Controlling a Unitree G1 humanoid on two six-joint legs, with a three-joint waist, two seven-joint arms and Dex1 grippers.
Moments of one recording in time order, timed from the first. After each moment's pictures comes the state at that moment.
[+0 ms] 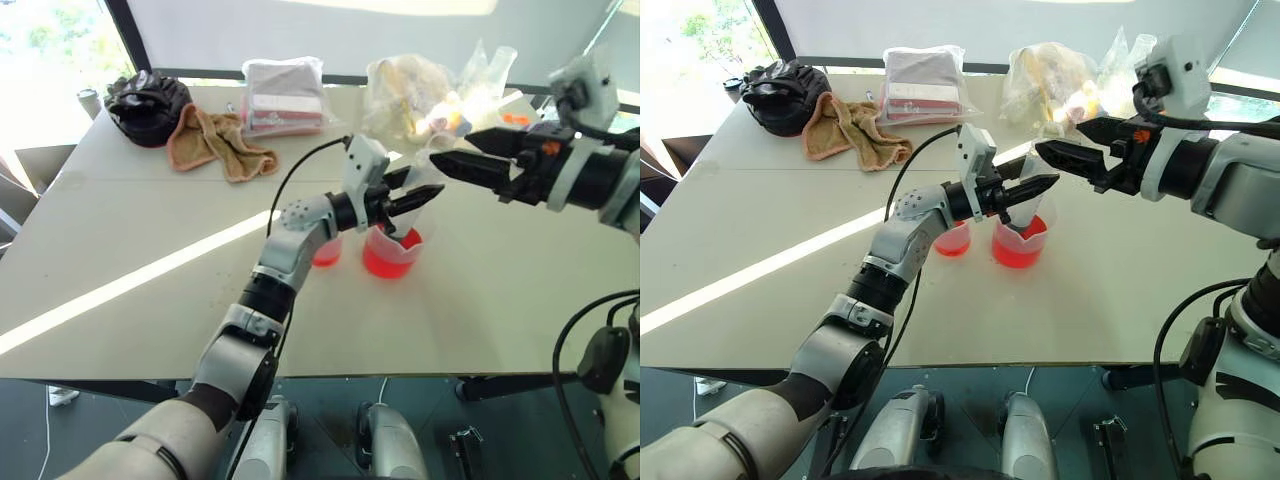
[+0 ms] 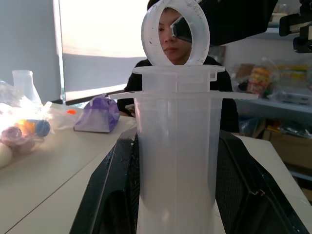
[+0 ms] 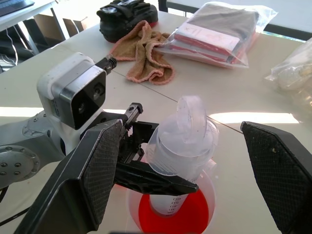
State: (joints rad) left arm -0.92 -0.09 -0.12 0.50 -0.28 0.10 -0.83; right arm -0.86 -0.79 -0.44 -0.40 1.00 1.51 0.35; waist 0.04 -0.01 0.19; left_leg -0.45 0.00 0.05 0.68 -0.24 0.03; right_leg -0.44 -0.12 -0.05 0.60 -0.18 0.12
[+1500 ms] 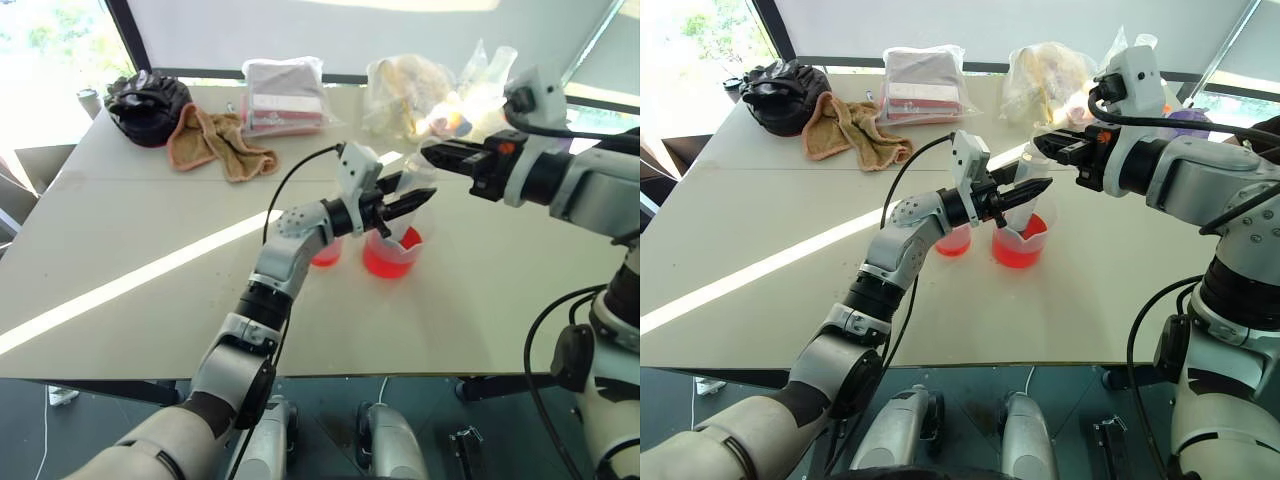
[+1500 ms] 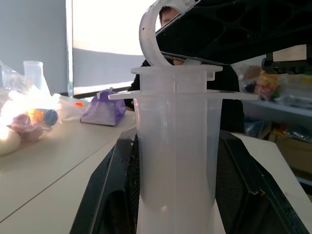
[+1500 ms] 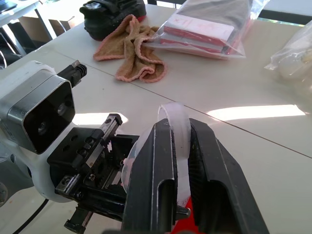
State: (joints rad) left arm -0.87 -0.09 -0.12 0.45 -0.28 0.14 -0.80; right arm -0.89 -0.69 -0.34 -0.31 0.93 1.45 0.26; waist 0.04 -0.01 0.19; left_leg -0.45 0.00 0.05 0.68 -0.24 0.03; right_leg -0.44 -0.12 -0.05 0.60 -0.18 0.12
